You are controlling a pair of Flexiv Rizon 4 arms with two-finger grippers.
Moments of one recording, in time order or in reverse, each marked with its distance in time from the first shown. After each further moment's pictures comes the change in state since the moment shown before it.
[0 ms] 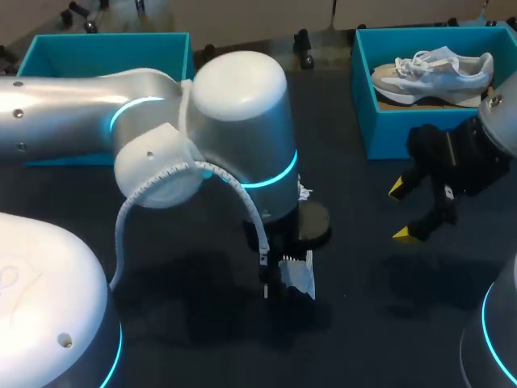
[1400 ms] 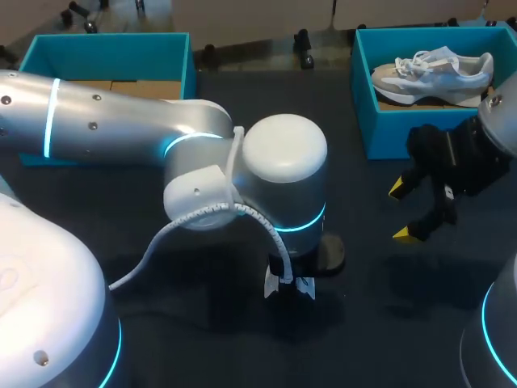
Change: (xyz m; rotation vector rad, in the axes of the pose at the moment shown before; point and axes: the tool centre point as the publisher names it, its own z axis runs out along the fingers) left arm -0.018 -0.007 0.084 -0.072 -0.054 0.007; right arm 0.000 0.000 0.000 0.000 0.000 0.000
